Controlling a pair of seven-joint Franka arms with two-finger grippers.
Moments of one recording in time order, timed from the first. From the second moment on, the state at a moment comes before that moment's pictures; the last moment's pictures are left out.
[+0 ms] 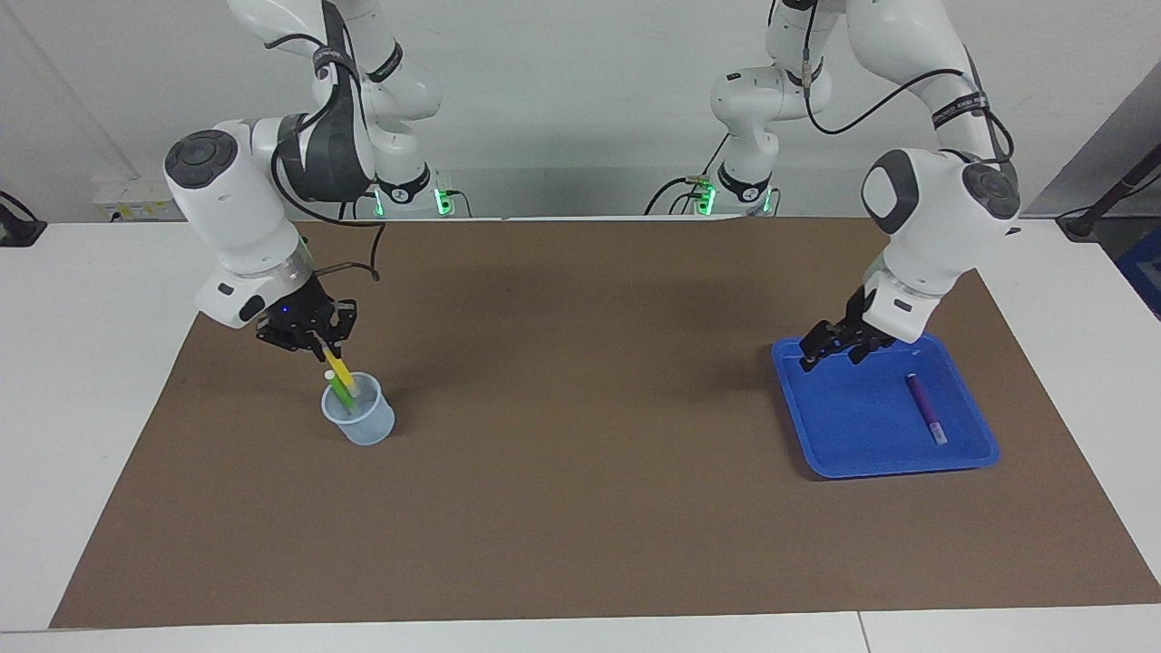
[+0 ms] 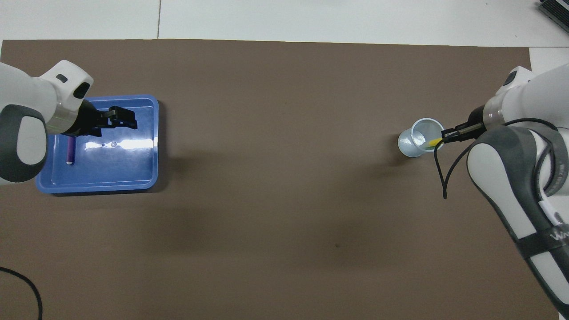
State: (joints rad) left arm 0.13 0.18 -0.17 -1.83 -0.12 2.09 -0.05; right arm -0.01 0.13 0.03 -1.84 0.01 2.01 -0.22
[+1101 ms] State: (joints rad) left arm 0.33 0.35 -0.17 -1.91 0.06 2.40 0.22; right arm 0.02 0.20 0.03 -1.88 0.01 2.15 -0.16
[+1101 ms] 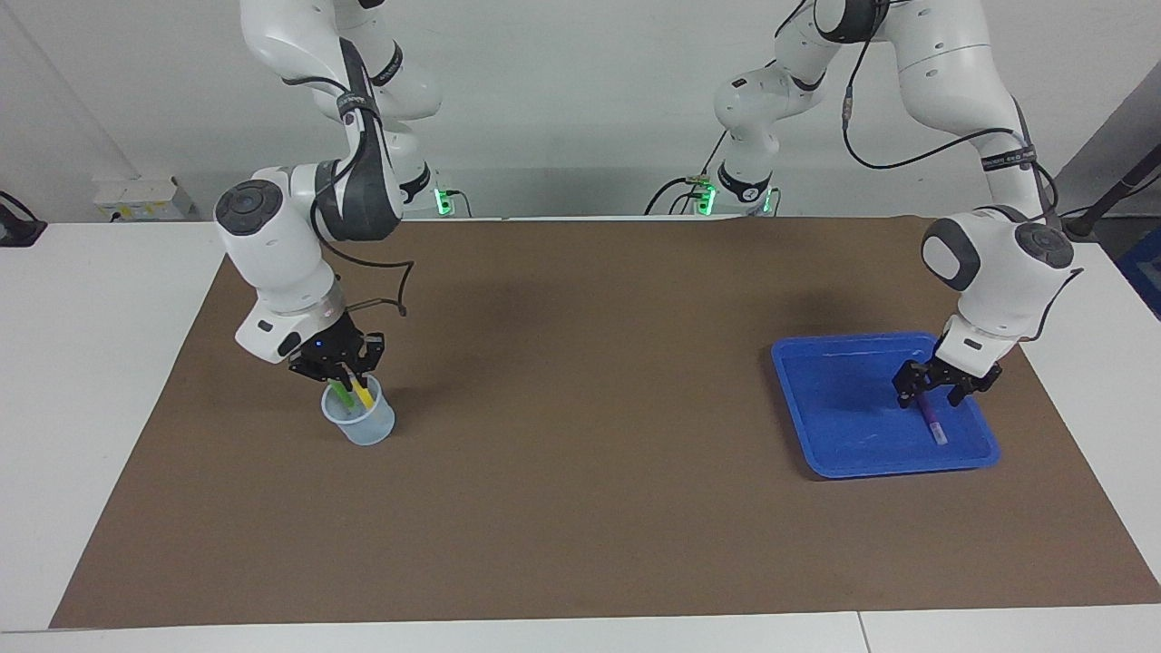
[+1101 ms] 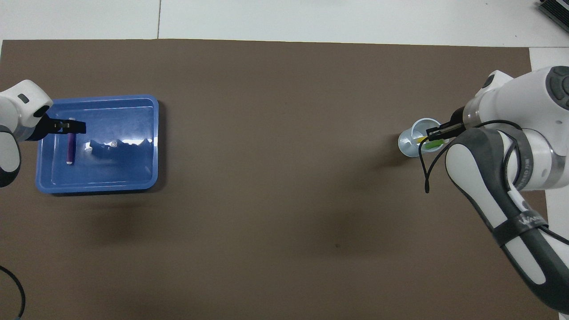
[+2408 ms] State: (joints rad) left arm 0.36 0.38 -0.15 -1.94 0.07 2.48 0.30; right arm 0.06 0.01 0.06 -1.80 0.01 1.84 0.01
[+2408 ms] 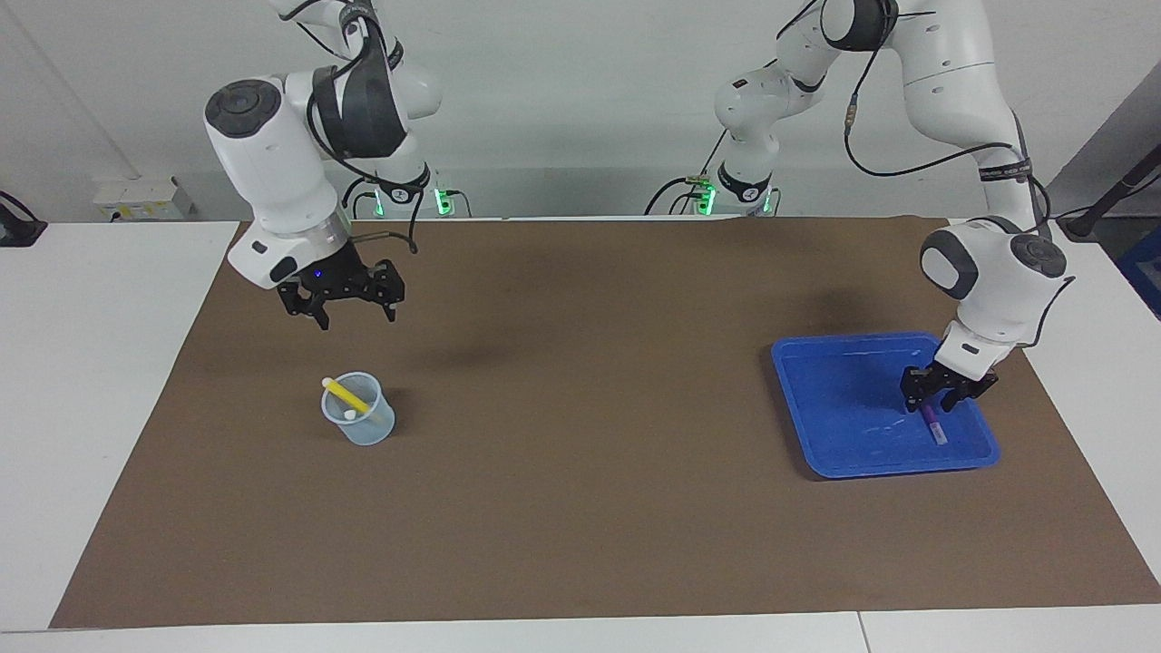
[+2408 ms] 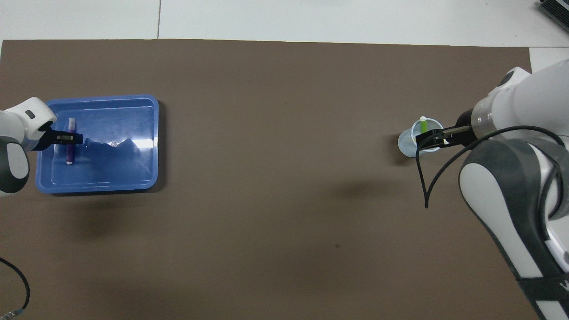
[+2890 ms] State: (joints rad) left arm 0.36 0.38 -0.15 -1.95 0.07 2.48 0.33; right arm 0.06 -0.11 0.06 -1.80 0.01 1.70 0.01
